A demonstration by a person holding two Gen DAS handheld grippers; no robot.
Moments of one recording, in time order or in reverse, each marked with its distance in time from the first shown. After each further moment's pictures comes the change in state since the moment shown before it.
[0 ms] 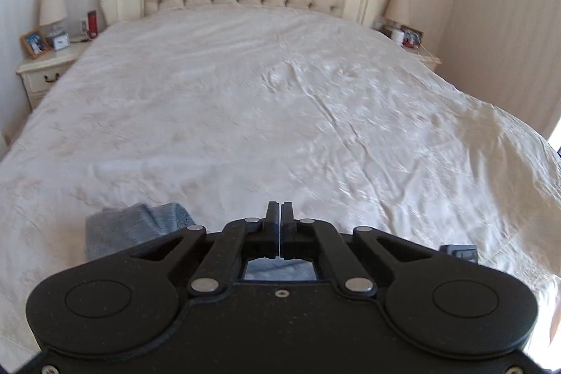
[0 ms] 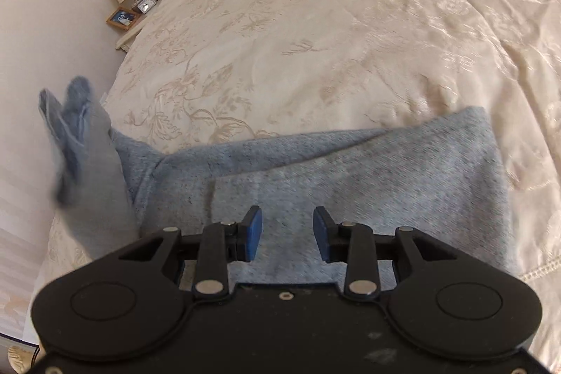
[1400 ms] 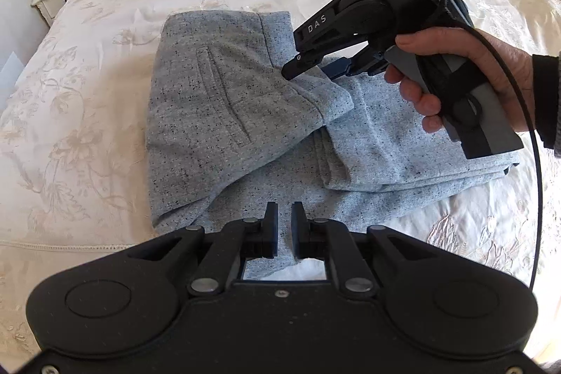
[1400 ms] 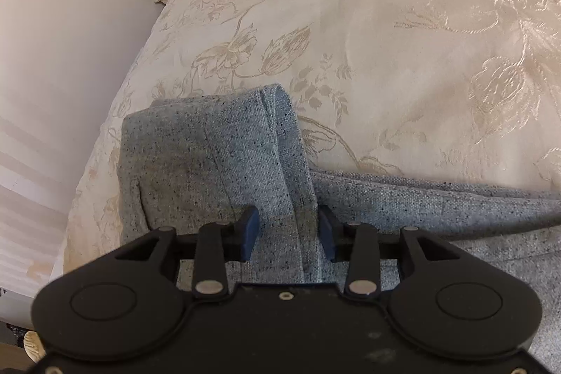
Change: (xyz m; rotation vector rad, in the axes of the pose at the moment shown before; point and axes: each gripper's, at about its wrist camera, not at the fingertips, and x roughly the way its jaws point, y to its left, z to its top) left arm 0.014 0.088 -0.133 0.068 0.360 0.149; right arm 0.120 0.059 0.052 -0.091 0.175 0.165
